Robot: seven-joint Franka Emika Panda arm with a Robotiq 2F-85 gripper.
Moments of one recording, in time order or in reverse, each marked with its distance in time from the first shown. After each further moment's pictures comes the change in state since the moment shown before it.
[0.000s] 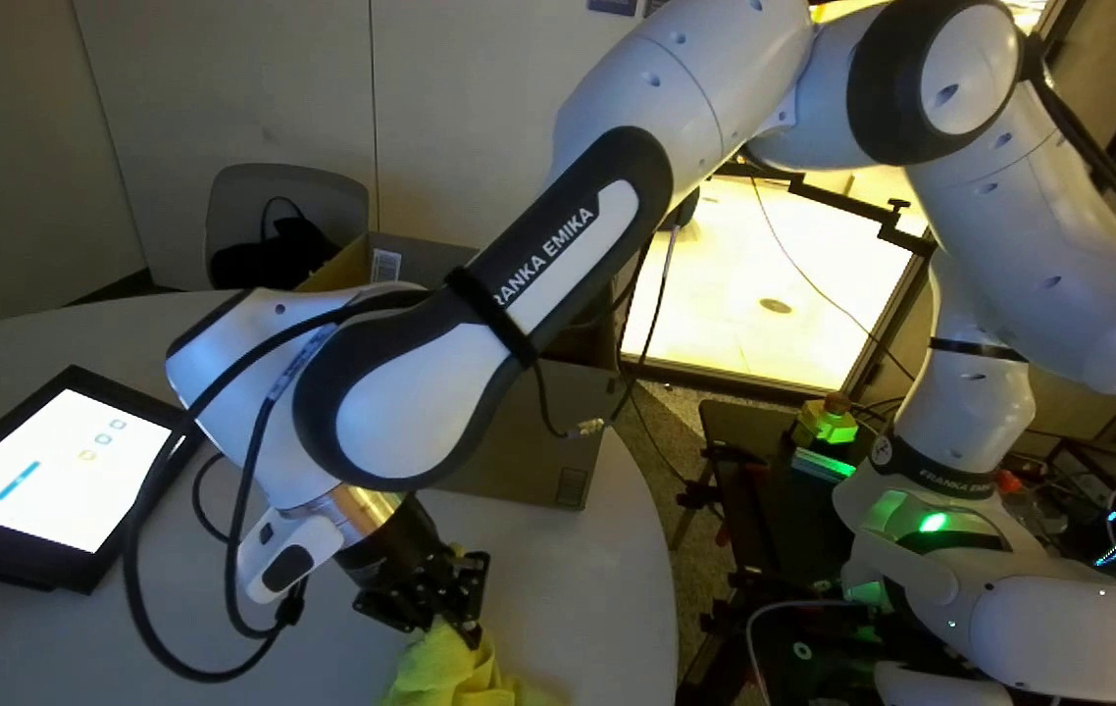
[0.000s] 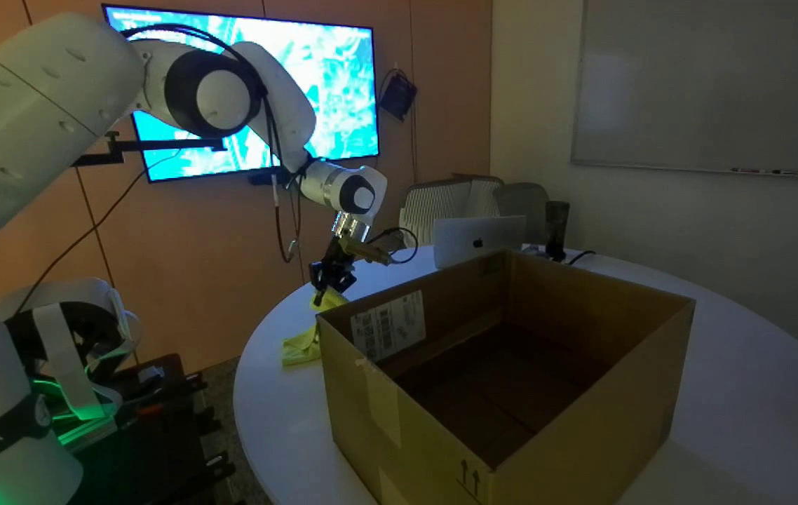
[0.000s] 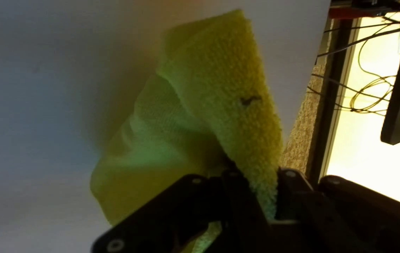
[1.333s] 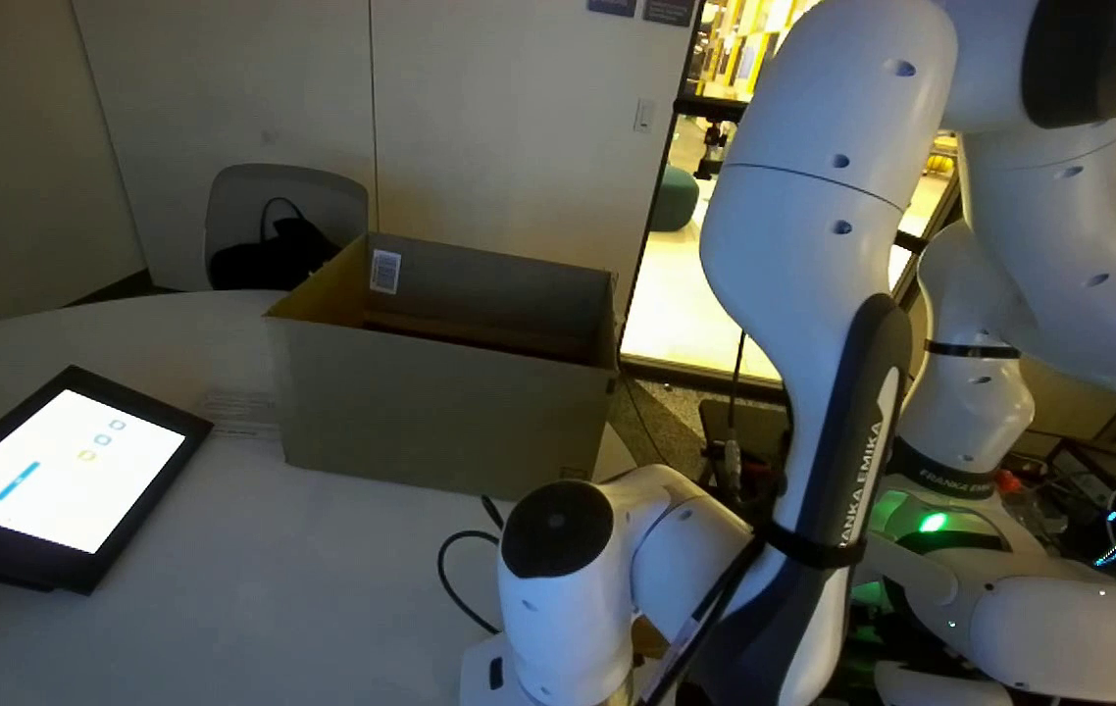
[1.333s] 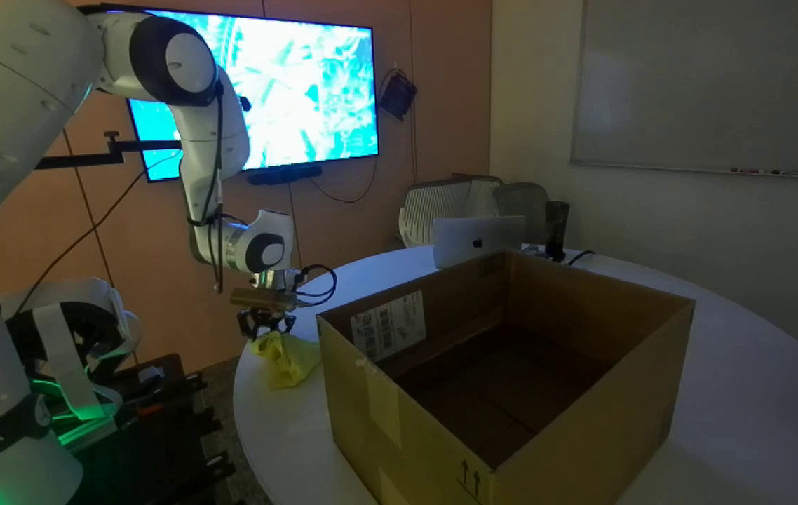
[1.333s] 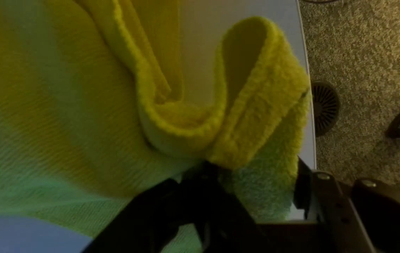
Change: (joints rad) arm 0.218 -0.144 -0.057 -0.666 -0.072 0.848 0.822
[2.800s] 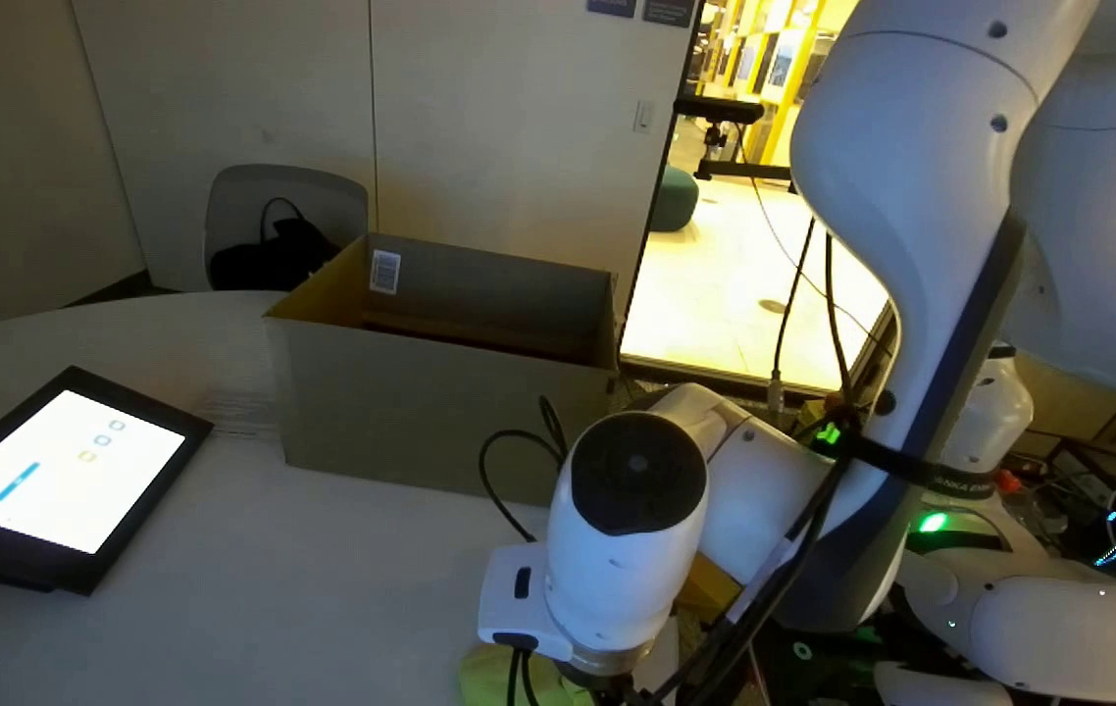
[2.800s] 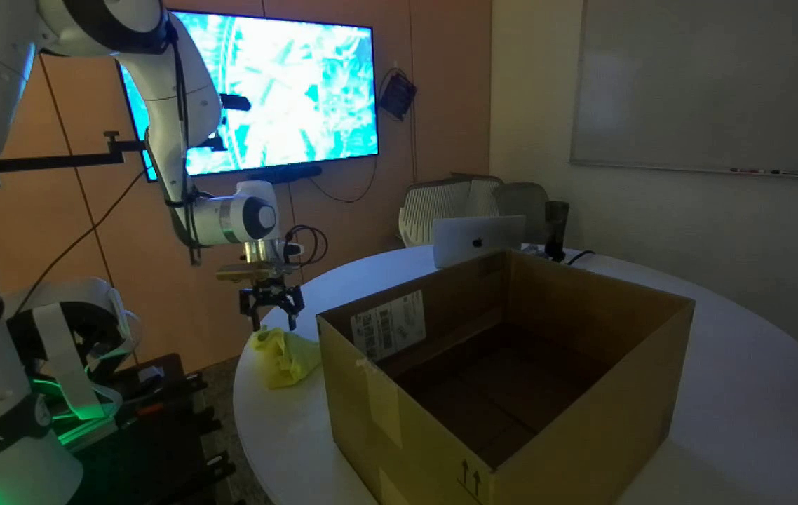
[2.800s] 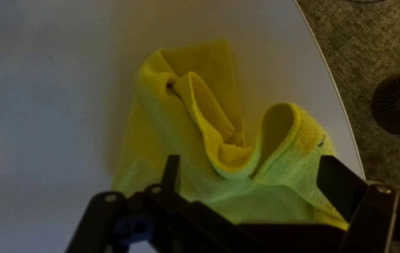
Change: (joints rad) arm 0.111 -0.225 -0.125 -0.116 -0.246 -0.089 0.444
